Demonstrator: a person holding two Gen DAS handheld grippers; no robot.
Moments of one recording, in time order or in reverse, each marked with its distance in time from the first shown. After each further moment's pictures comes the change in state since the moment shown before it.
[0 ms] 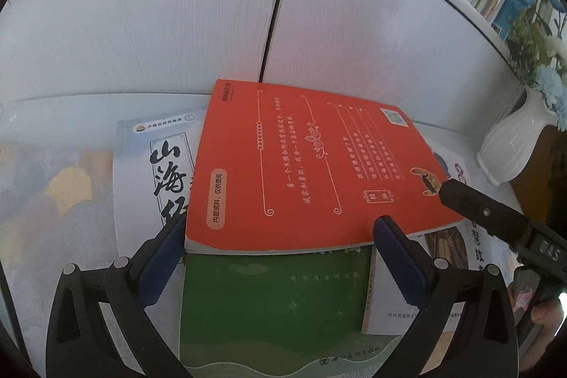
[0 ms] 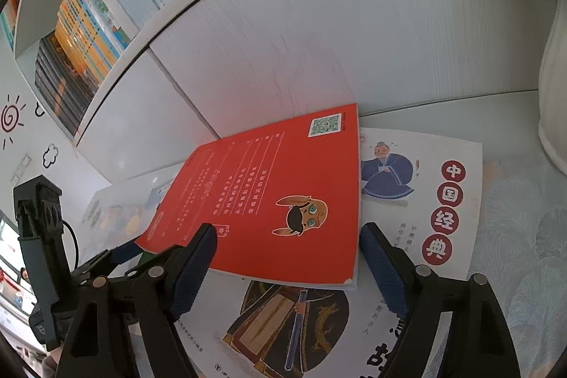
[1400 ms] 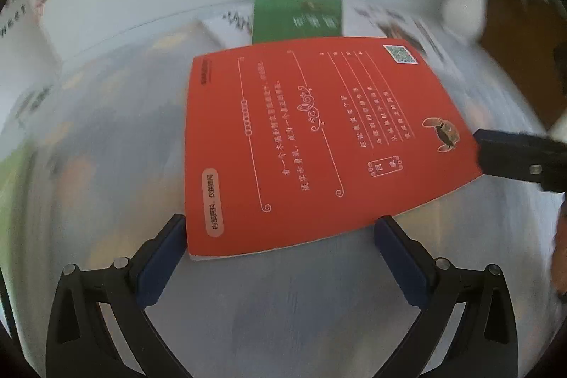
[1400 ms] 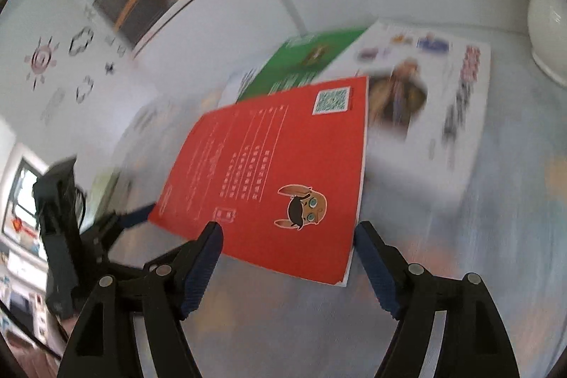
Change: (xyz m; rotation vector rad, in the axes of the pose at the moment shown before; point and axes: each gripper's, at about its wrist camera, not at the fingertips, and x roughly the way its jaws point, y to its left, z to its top) left arm -0.145 0.003 -0.175 0.201 0.191 0.140; right arm -0.109 0.075 -0.148 -0.137 0.272 0.155
